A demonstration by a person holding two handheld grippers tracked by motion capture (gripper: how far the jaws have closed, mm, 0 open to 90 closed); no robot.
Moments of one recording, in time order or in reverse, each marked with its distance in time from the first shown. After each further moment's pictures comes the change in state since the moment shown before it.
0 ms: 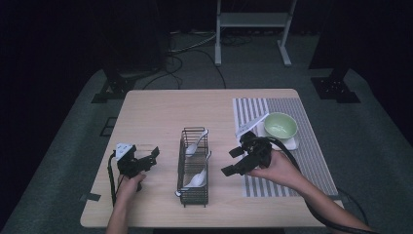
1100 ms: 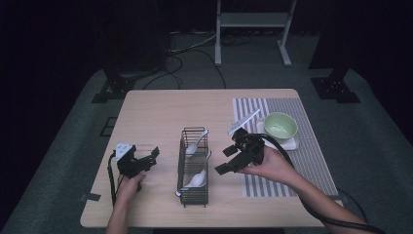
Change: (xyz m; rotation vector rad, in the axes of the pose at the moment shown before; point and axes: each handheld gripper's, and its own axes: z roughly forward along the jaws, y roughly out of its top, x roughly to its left) left arm 0.000 0.000 0.000 0.002 0.001 0.001; right arm 0.003 0.018 0.008 0.030 0.030 0.000
